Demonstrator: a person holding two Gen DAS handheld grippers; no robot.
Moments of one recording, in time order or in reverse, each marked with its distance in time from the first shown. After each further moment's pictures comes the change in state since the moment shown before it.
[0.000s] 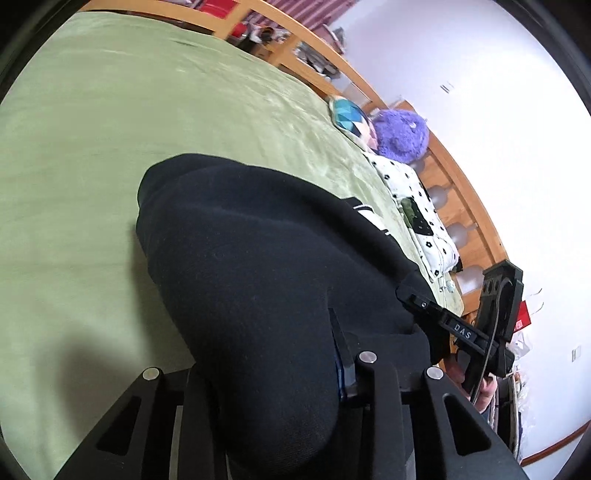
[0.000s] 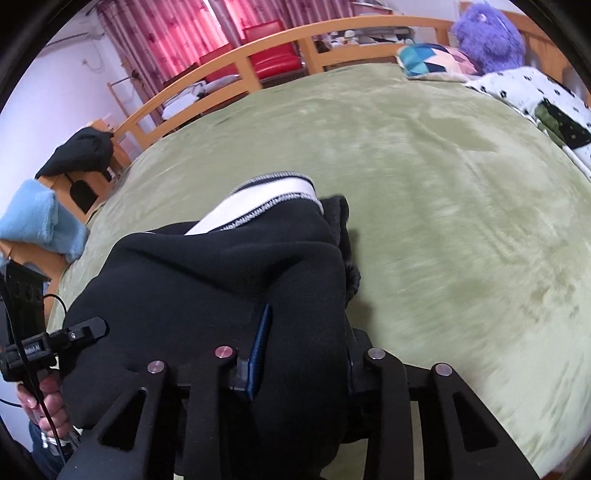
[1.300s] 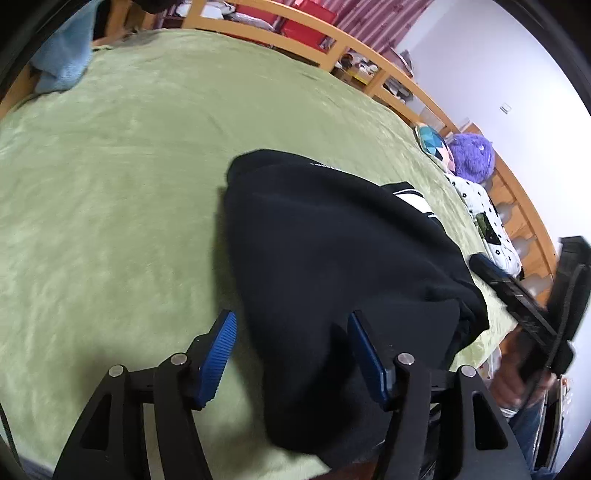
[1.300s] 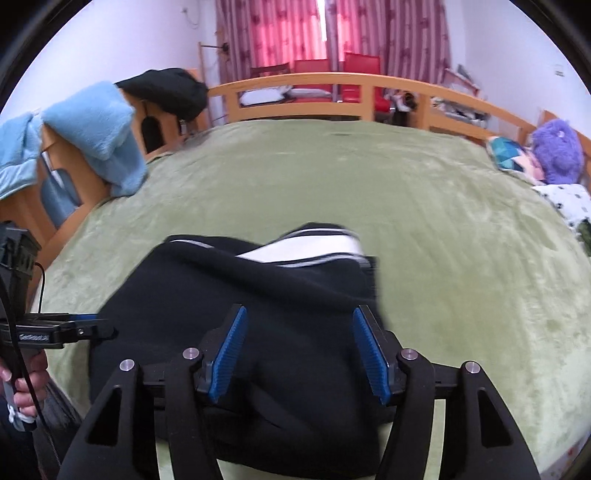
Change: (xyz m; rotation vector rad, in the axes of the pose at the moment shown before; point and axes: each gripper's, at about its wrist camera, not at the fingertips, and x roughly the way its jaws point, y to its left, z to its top) left arm -0.176 0.144 -0.071 -0.042 -0.075 0.307; right arm -0.012 0.279 -0.090 -0.338 -0.116 0.001
